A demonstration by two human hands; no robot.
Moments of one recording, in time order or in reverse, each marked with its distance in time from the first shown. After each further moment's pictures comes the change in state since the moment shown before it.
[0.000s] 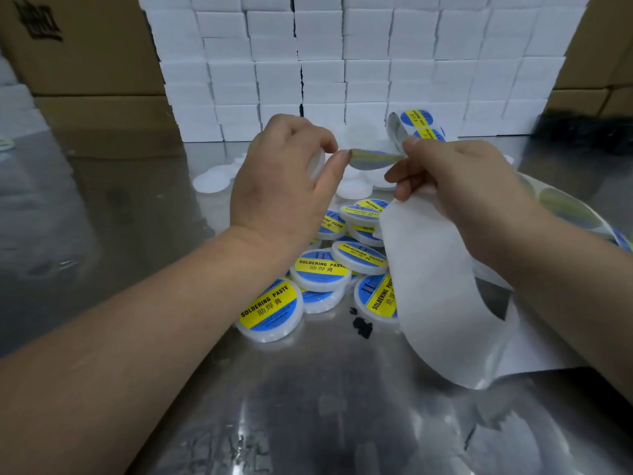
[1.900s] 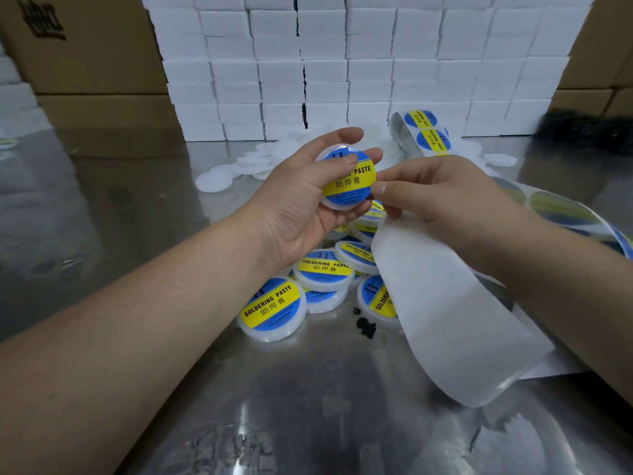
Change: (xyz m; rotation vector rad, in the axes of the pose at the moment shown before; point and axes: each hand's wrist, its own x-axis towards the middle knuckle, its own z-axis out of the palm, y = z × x) left_hand 0.006 -0.001 0.012 -1.405 -0.461 -0.641; right_hand -0.007 0.003 0.007 -0.030 -0.248 -0.112
